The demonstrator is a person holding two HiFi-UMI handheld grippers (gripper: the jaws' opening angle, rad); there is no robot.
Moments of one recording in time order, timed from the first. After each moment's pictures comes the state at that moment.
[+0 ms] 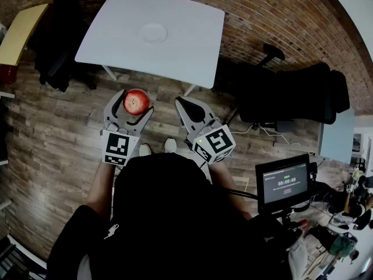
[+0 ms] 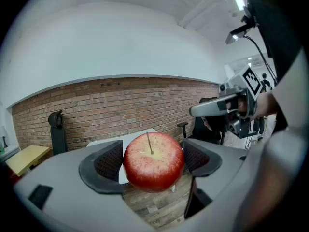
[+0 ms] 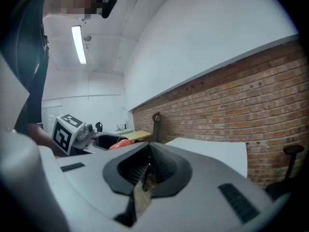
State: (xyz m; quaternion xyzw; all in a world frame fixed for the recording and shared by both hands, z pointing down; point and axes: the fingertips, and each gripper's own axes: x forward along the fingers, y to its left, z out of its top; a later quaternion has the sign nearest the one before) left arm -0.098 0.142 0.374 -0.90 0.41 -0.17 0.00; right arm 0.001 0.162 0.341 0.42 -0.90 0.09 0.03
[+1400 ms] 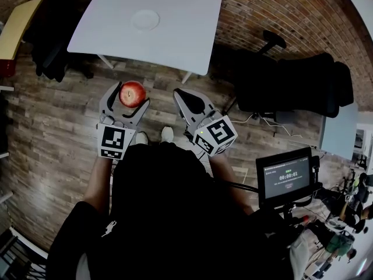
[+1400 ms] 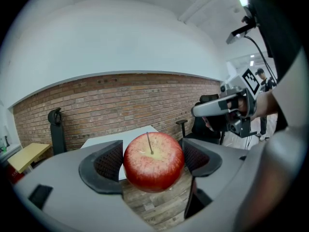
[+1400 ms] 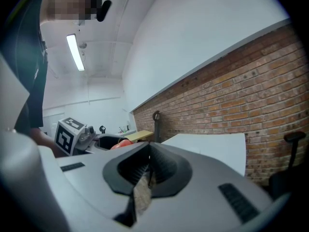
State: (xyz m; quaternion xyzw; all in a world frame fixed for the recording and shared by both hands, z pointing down) left arm -0.043 0.145 0.383 -0.89 0.42 -0.19 -0.01; right arm 0.065 0.164 0.357 0.40 -0.90 0.13 0.01
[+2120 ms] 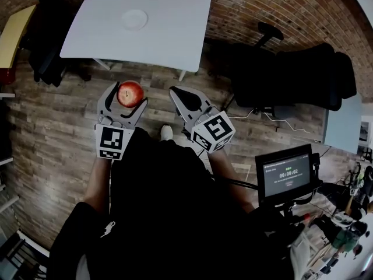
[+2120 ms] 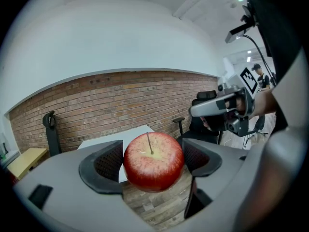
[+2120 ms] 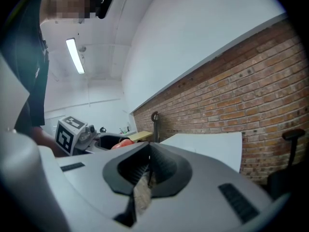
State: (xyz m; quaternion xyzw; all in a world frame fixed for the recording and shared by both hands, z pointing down) left arm -0.017 0.153 0.393 -0.89 0.41 -0.20 0.01; right arm 0.084 0.171 0.369 0.40 -0.91 0.13 0.01
